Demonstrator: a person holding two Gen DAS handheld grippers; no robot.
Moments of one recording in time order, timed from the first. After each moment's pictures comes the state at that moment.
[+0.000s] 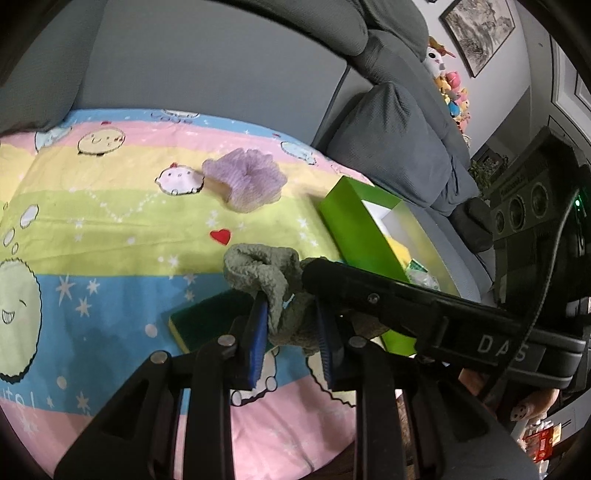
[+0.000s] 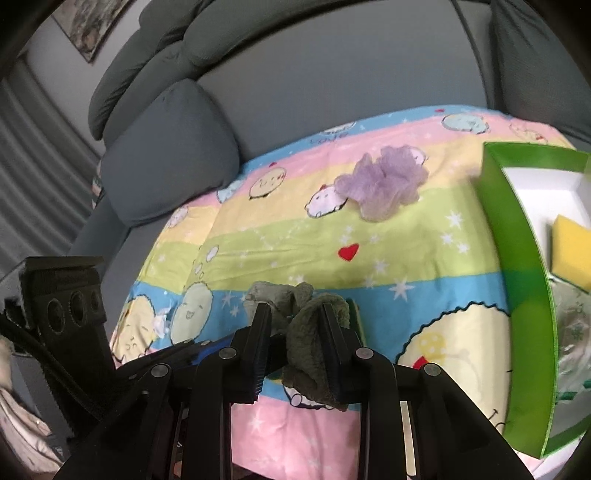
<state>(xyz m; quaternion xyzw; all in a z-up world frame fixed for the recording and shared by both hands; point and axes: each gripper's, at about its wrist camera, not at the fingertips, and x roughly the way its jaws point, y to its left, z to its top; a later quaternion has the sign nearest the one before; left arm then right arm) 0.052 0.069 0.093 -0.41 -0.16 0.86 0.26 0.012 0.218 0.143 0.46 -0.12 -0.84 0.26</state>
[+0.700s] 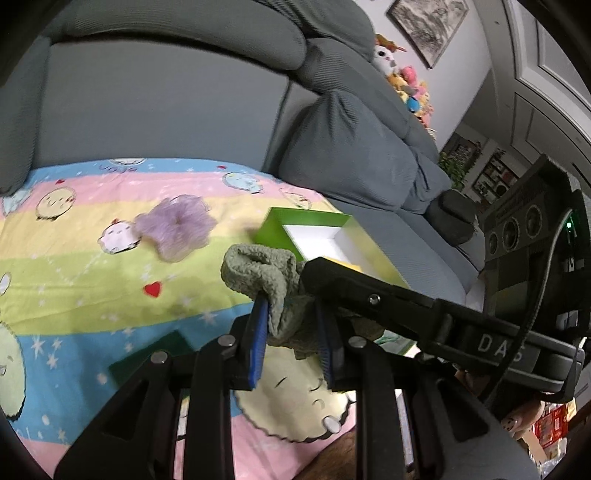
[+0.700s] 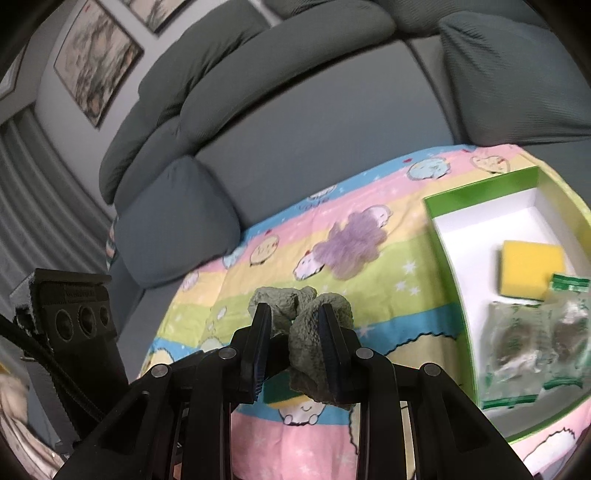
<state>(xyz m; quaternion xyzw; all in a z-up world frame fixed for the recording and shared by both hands) 0.054 0.138 0.147 -0.35 -0.12 0.87 0.32 0.033 0.296 0.182 0.36 -0.21 -0.88 0.23</state>
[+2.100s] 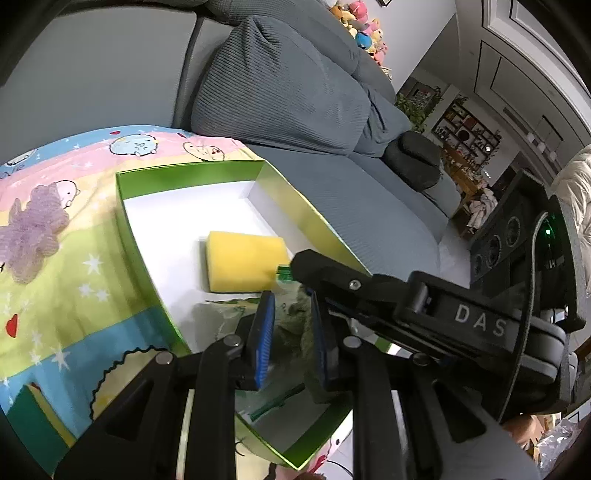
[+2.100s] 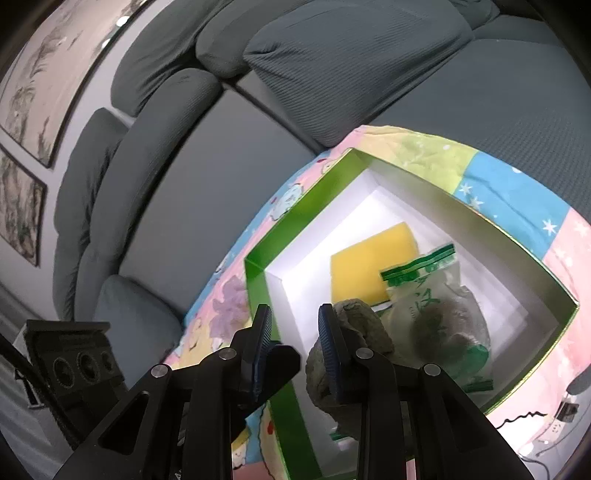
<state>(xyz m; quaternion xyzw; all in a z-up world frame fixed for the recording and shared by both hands) 0.016 0.289 0.113 -0.41 -0.07 0.81 0.41 0.018 0.448 0.125 0.35 -0.38 -0.86 0.06</state>
